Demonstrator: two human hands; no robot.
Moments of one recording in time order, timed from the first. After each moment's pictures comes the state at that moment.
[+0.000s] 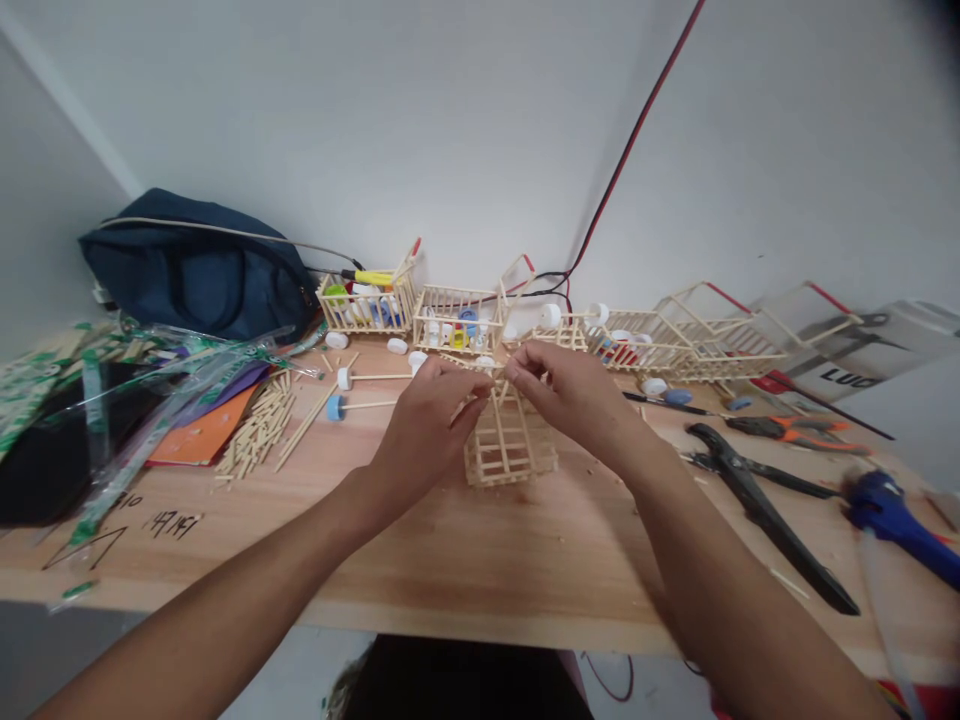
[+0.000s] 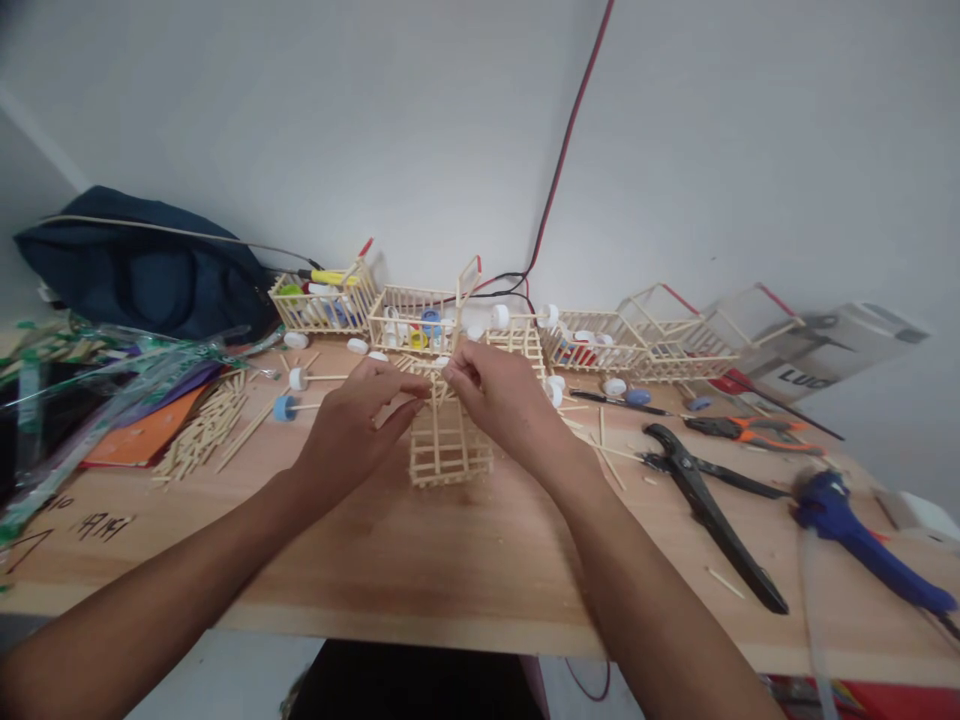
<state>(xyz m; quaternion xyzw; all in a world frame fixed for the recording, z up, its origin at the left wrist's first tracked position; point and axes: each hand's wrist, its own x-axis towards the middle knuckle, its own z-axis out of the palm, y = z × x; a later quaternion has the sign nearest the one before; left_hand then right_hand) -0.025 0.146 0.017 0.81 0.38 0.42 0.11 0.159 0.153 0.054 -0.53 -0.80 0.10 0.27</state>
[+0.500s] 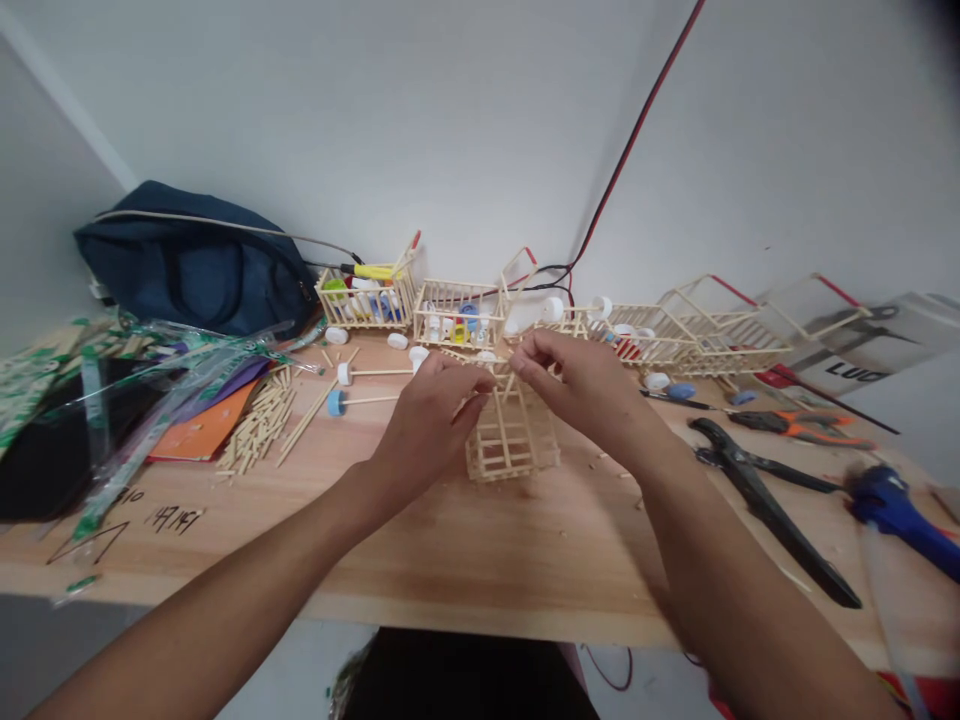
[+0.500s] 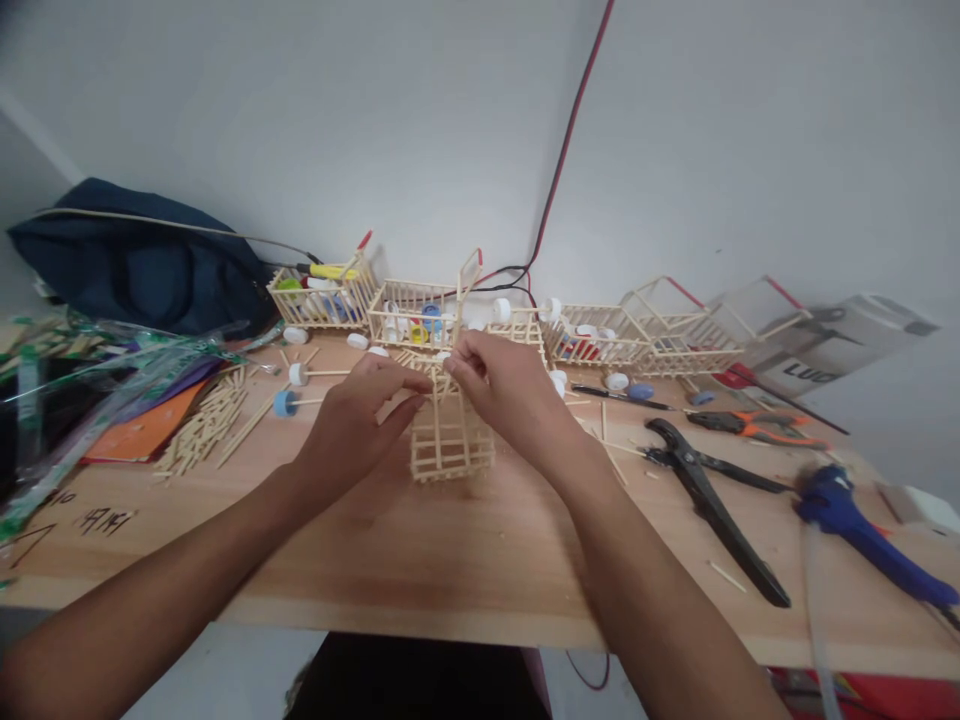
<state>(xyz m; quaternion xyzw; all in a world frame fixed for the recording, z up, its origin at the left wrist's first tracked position) -0.025 0.147 0.015 0.82 0.37 0.42 0.11 0.160 0.150 0.061 -0.53 -0.80 0.08 0.29</state>
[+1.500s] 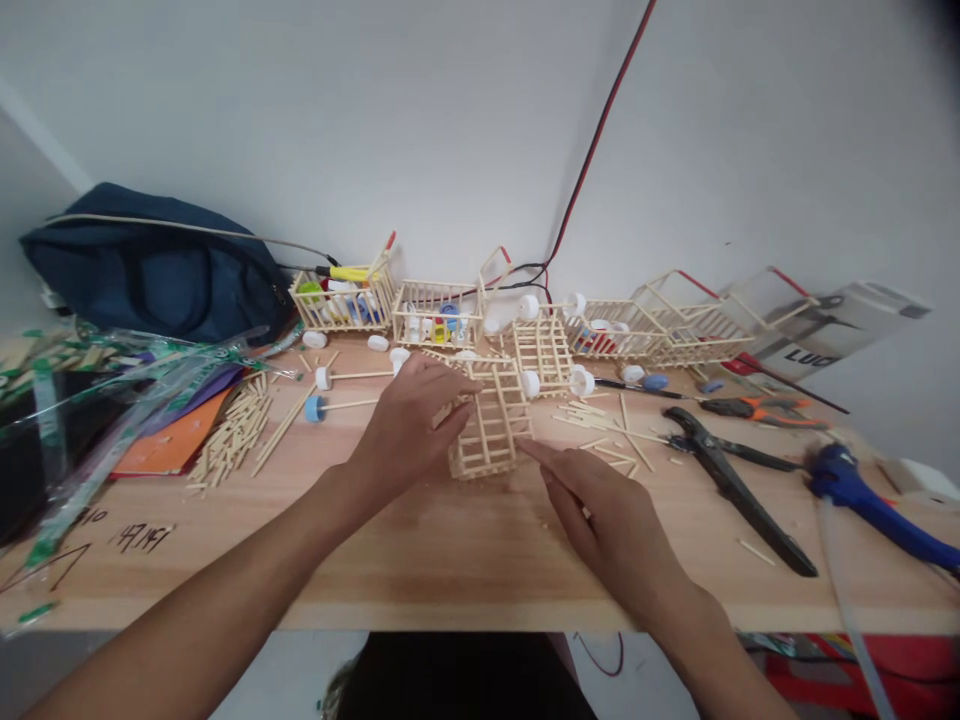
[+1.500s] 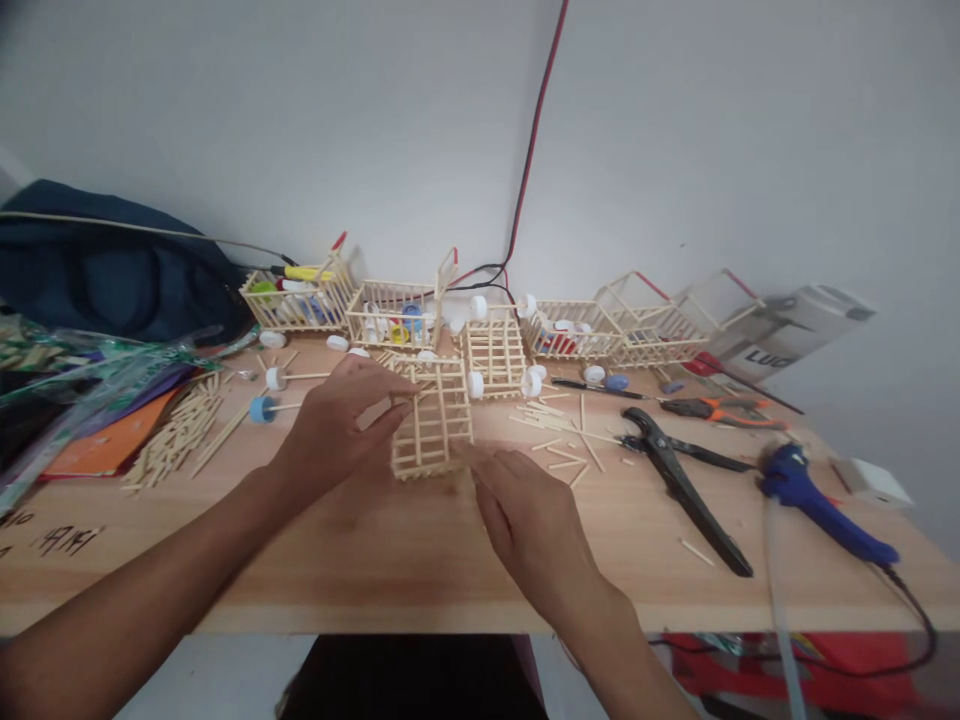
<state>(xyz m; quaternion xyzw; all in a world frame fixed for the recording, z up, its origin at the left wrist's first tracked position) -0.026 0.149 0.015 0.85 0.32 0.40 0.09 0.188 0.043 0.005 -0.55 -0.79 0.08 0.26</state>
